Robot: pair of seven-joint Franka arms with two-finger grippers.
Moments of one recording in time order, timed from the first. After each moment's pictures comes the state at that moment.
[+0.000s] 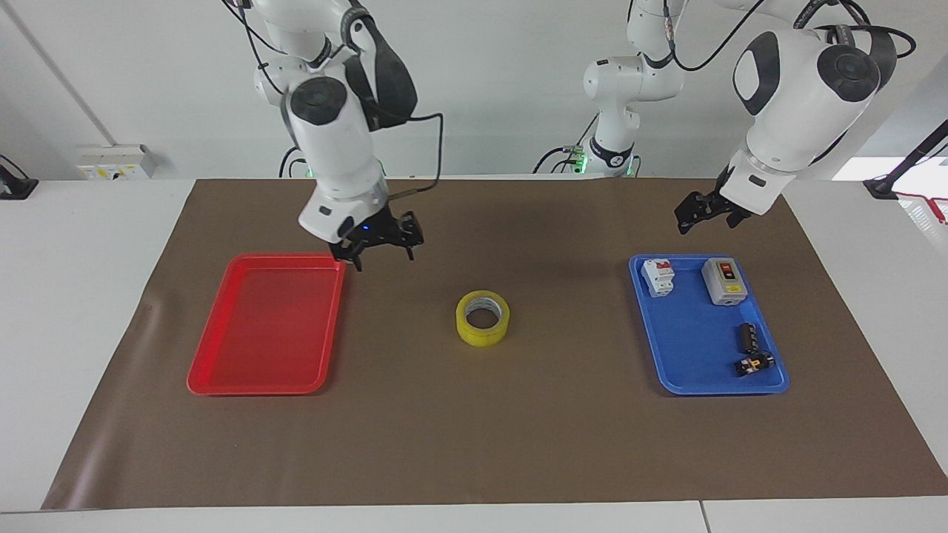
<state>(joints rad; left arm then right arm) -0.04 0.03 -0.07 -1.69 0.00 1.57 -0.16 0.38 0.21 0.05 -1.75 0.06 1.98 0.26</state>
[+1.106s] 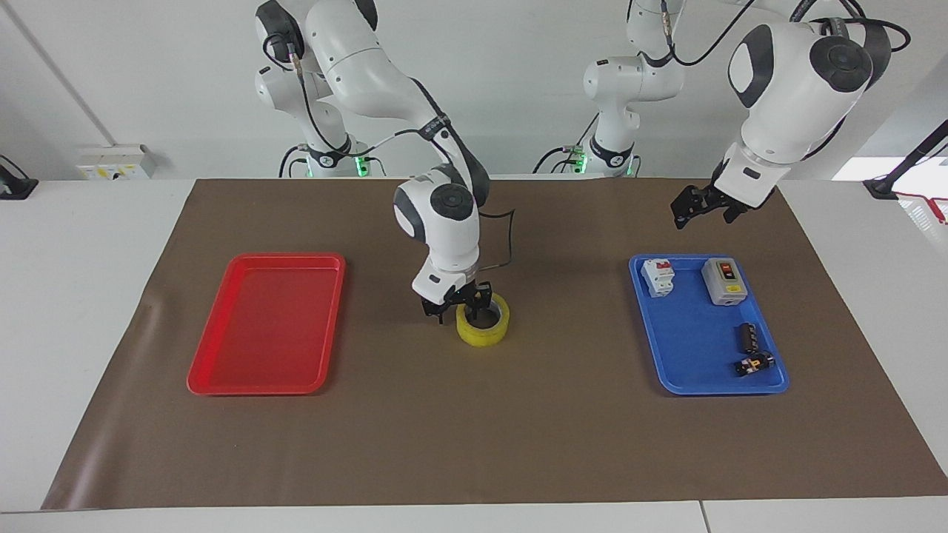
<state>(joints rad) -0.05 0.01 -0.08 -1.70 0.00 1.58 -0.16 0.52 0.49 0.04 -1.75 -0.07 2.31 0.48</state>
